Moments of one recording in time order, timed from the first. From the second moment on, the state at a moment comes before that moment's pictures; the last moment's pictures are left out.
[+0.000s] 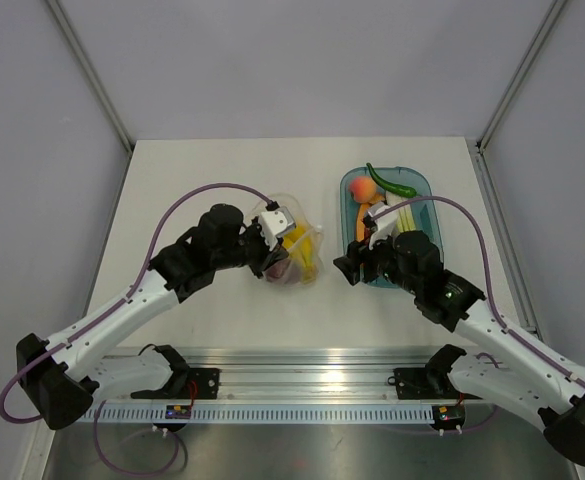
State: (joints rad) left arm -0.75 1.08 0.98 -0.39 0.30 0.18; right arm 0.70 0.85 0.71 -0.19 -0.05 0.18
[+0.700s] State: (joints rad) left arm -0.74 1.08 0.98 -0.39 0.33 0.18; right arm 0.70 1.15 0.72 0.18 -0.16 -0.03
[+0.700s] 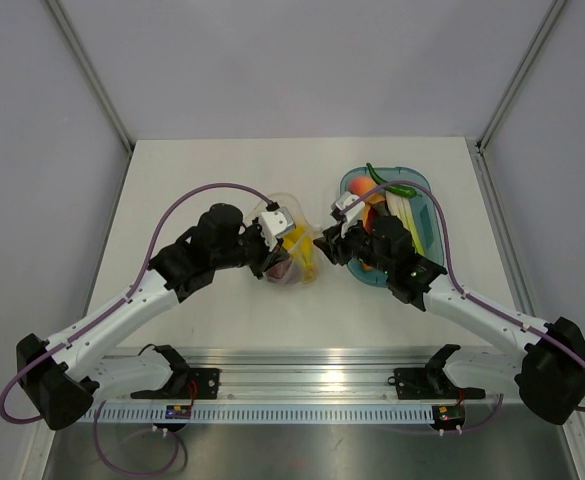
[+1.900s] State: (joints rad) left arm -0.73 1.17 1.26 -0.42 0.36 0.50; right arm 0.57 1.07 0.73 0.17 -0.38 -0.11
